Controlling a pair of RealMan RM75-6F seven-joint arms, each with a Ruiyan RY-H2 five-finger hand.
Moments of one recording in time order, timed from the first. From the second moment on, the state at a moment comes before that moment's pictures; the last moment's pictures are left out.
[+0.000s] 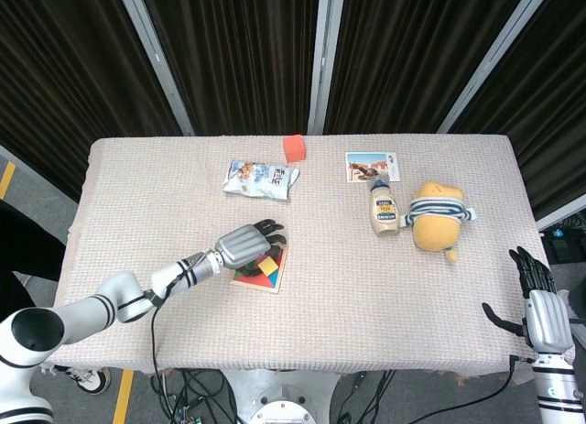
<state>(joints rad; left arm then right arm) -1.05 -1.63 0.04 -0.99 1.77 0.84 -0.49 0.05 -1.28 0.09 -1.42 -1.47 1.48 0.32</state>
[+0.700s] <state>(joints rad) -1.07 -1.69 0.10 -0.86 1.78 0.92 -0.50 0.05 -1.28 0.09 -1.42 -1.46 1.47 0.31</state>
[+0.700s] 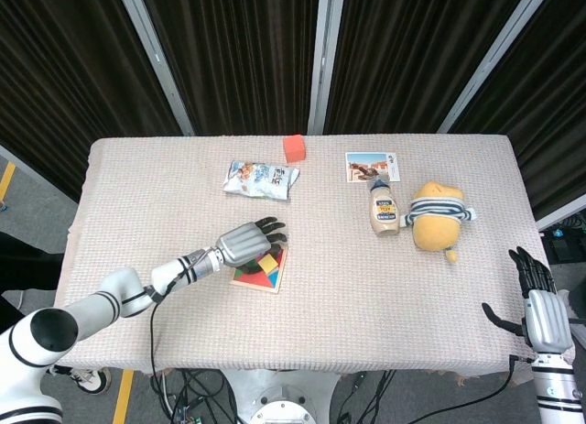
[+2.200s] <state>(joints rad) -1.07 -1.68 0.15 -0.84 1.79 0.99 -0.50 0.05 -1.27 0.09 -1.43 -1.46 1.47 0.31</state>
